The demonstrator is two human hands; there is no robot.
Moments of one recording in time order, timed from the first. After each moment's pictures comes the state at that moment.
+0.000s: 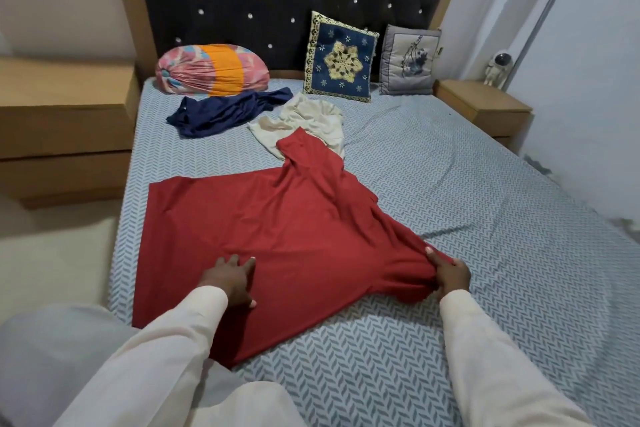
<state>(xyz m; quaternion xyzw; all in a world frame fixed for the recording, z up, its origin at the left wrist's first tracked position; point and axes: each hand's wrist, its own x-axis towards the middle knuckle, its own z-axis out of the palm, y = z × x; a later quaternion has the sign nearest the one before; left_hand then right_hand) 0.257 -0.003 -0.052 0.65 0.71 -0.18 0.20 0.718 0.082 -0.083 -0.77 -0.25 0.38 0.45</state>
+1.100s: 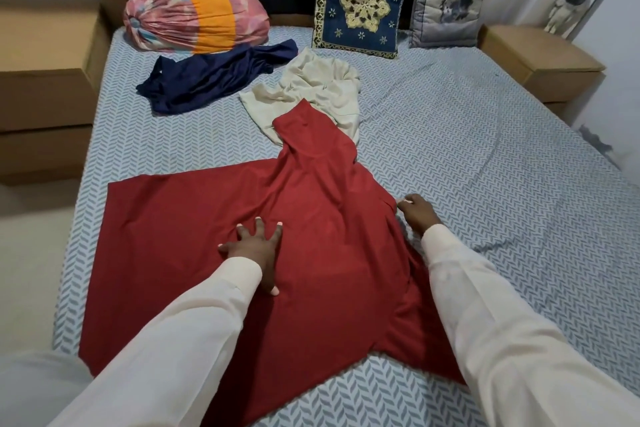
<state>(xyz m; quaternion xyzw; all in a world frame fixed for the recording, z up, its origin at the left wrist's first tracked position) 0.314 0.150 -0.057 0.63 0.70 -0.24 0.23 0.644 0.299 -0.070 -0.77 -0.51 0.35 0.14</state>
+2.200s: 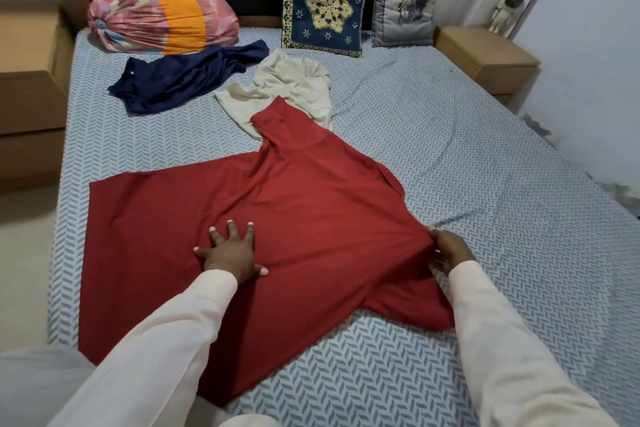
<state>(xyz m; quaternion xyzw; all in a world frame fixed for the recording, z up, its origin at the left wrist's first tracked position) 0.296 0.109 -0.069 0.61 0.74 -0.14 0.25 0.722 0.164 -0.048 -0.81 -0.34 0.41 0.23</state>
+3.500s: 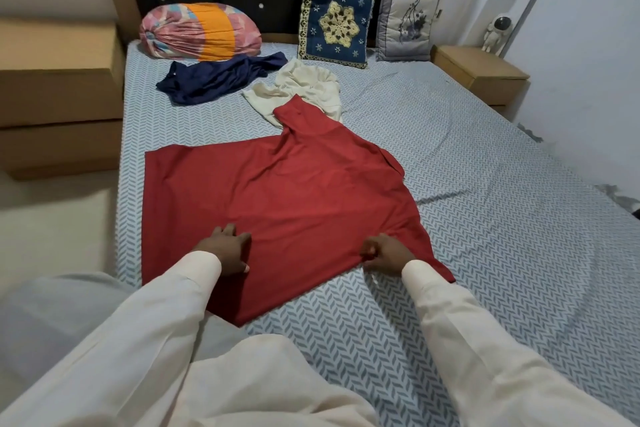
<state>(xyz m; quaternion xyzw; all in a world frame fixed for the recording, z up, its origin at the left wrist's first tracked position) 0.236 -0.016 -0.056 0.69 0.67 -0.17 0.21 0.620 0.032 -0.062 -0.61 -0.74 0.26 -0.05</state>
